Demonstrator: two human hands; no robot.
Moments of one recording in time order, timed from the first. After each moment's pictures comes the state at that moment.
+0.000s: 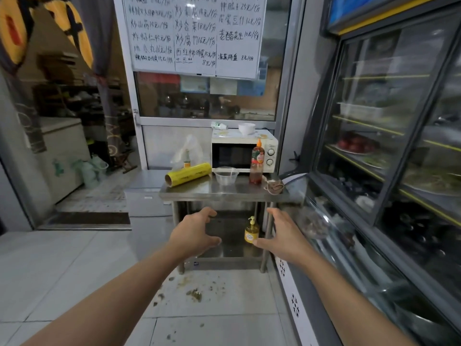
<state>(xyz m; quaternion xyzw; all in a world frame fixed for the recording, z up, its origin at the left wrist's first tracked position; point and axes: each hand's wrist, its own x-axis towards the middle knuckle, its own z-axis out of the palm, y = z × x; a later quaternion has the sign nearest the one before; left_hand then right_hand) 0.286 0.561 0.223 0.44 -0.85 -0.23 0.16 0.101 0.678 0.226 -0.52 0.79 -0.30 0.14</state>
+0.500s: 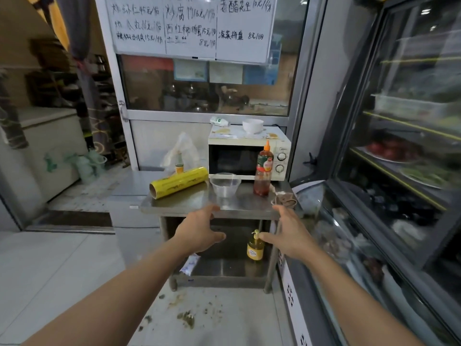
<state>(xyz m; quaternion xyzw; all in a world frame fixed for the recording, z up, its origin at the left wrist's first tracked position) 0.127 0.370 0.209 0.46 -0.84 -0.25 0.16 -0.067 0.471 0.203 -0.52 0.78 -0.30 0.16</state>
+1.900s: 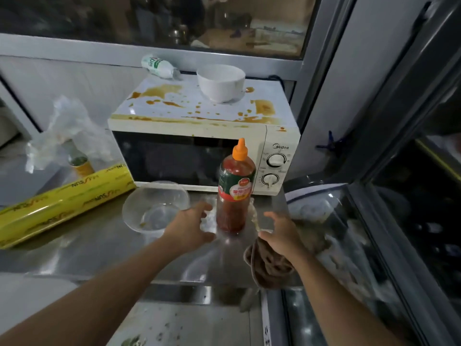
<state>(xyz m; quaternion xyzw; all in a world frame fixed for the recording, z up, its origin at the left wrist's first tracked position) -0.240 -0.007 0.088 0.48 -0.82 -0.29 0.05 -0.453 0.074 0.032 -0.46 0.83 -0.21 0.23</state>
